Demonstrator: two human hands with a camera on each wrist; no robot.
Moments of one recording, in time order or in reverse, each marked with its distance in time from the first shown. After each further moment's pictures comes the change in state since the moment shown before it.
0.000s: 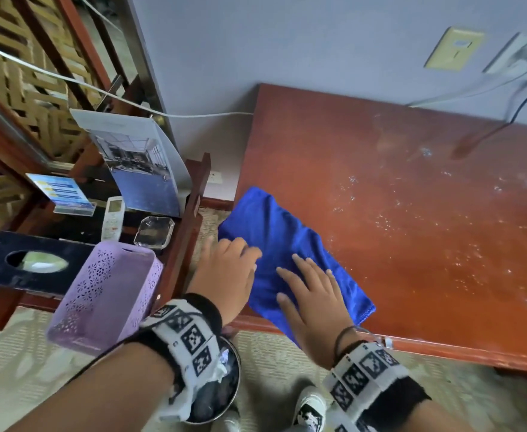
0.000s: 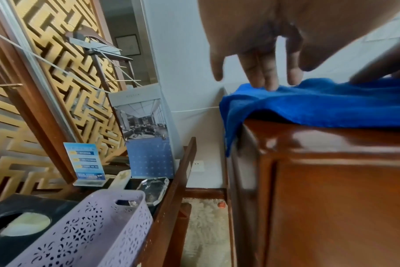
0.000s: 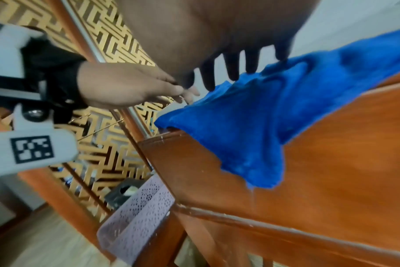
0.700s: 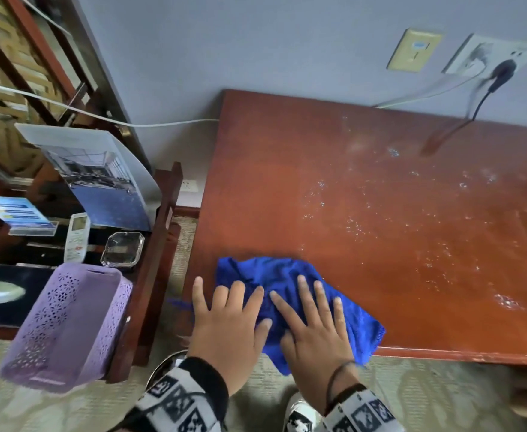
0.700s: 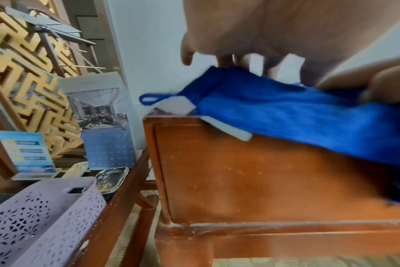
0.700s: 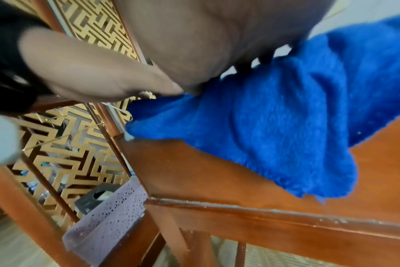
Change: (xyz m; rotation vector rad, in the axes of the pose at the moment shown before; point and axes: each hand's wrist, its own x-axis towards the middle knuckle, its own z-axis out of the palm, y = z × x) left_hand -0.021 0.059 0.022 0.067 -0.126 -0.051; right_hand -0.025 0.035 0.024 -0.180 0.160 0.165
